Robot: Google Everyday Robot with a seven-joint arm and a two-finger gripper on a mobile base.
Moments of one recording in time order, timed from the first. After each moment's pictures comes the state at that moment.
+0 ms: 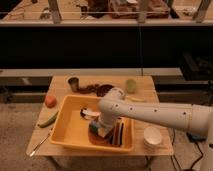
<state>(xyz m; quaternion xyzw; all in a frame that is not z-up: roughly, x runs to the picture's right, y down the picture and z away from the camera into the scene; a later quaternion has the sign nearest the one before) -0.007 0.223 0.763 -0.04 -0.38 -0.88 0.29</state>
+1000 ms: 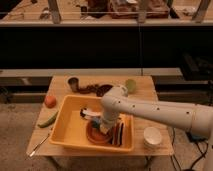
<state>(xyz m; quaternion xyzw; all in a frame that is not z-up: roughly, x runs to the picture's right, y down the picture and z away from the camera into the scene) -0.001 0.203 0.769 -0.04 -0.37 -0.88 0.31</state>
